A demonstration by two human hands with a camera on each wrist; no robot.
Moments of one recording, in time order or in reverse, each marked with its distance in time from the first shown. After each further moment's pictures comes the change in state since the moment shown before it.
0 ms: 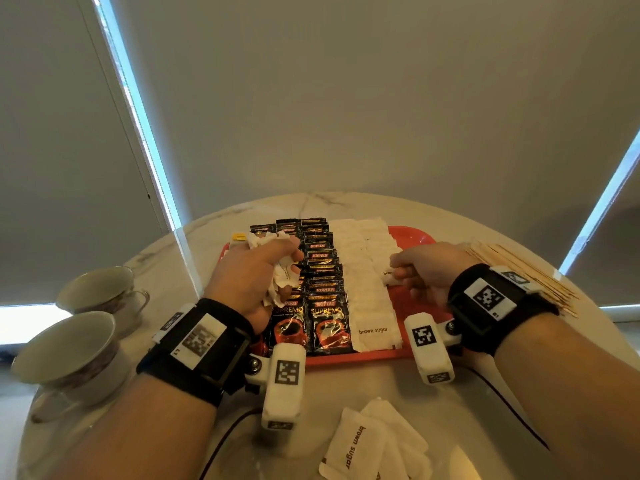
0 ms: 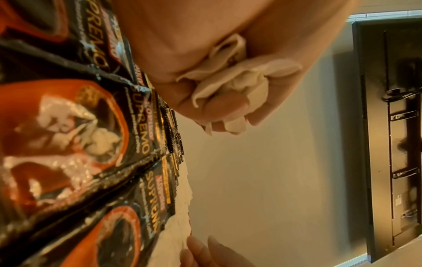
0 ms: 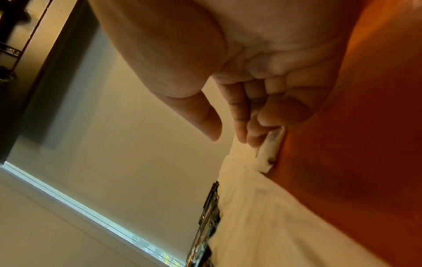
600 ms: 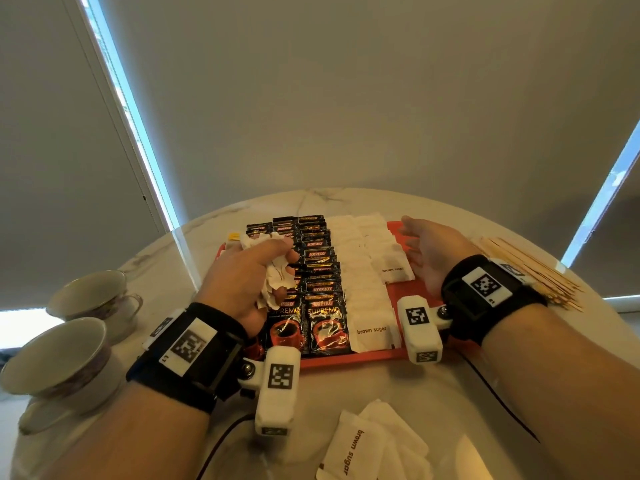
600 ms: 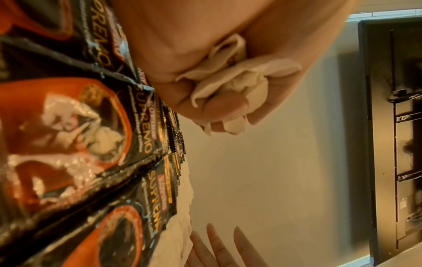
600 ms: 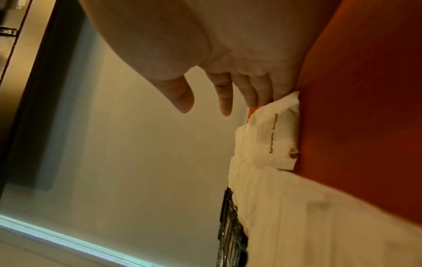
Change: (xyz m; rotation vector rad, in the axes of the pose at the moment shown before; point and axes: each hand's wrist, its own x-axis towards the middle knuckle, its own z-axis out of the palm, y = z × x) left_hand 0.003 -0.001 0.000 -0.017 0.004 -0.061; right_hand 0.014 -0.006 0.001 0.400 -0.001 -0.074
